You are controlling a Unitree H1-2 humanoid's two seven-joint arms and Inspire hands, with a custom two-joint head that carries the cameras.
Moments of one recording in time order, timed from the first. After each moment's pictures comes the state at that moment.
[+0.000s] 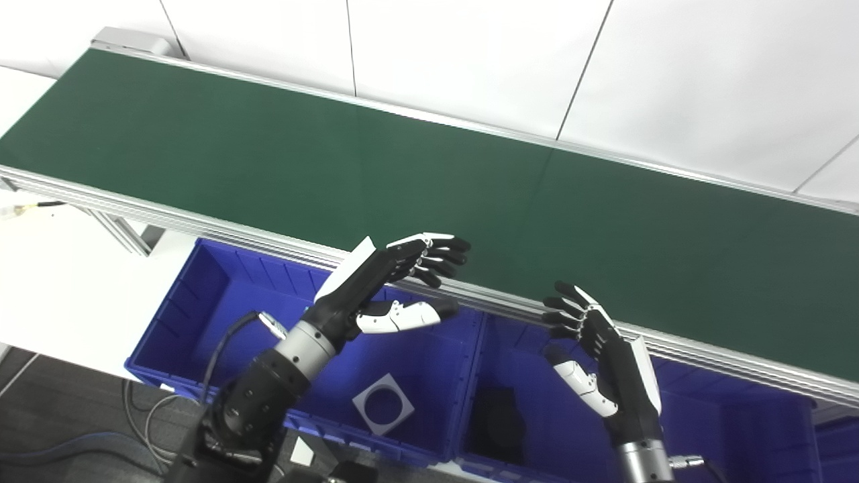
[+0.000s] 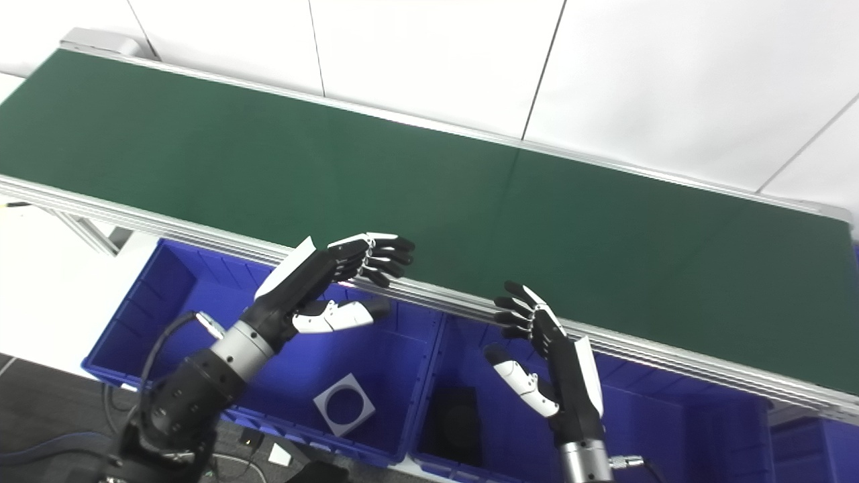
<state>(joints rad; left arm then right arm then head) 0.28 0.05 -0.16 -0.35 0.16 -0.02 -0.25 0.23 -0.10 0.20 -0.03 -0.17 -0.25 0.11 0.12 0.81</state>
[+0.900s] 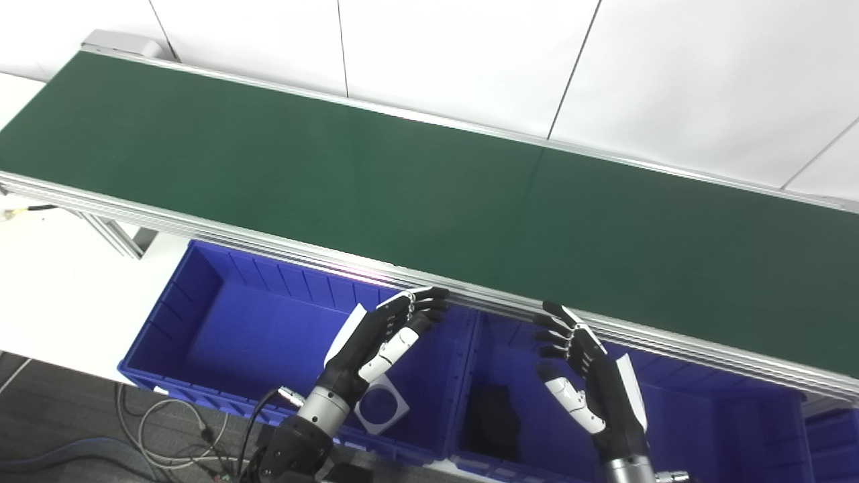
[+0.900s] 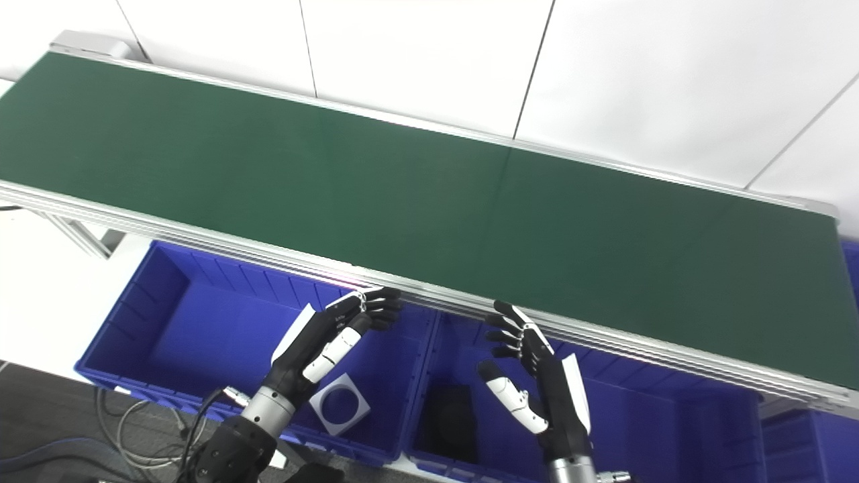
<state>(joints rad) 0.32 0.00 -0.19 0.03 0.12 -0.30 -0.14 0.26 -0.10 0.21 0.05 -0.17 -0.32 0.10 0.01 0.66</state>
